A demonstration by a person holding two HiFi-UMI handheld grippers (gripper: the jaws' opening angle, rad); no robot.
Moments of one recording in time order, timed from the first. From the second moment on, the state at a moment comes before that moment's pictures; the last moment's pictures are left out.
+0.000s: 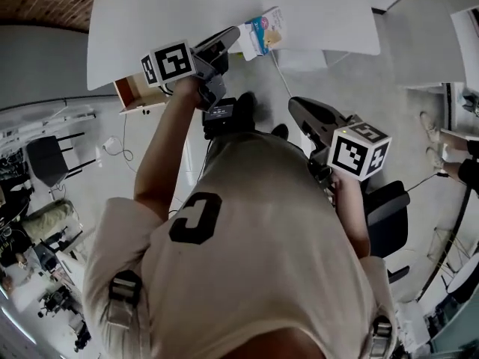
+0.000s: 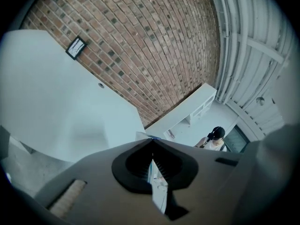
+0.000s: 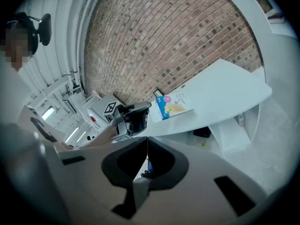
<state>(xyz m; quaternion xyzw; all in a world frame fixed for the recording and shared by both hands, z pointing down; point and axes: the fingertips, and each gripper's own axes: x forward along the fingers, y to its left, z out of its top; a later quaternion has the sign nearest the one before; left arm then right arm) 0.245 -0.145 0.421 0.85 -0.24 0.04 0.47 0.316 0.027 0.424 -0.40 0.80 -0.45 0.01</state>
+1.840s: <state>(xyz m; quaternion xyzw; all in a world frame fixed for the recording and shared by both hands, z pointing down) 0.120 -0.037 0.423 0.83 0.02 0.01 0.56 0.095 0.090 0.428 -0.48 0.74 -0.47 -0.03</state>
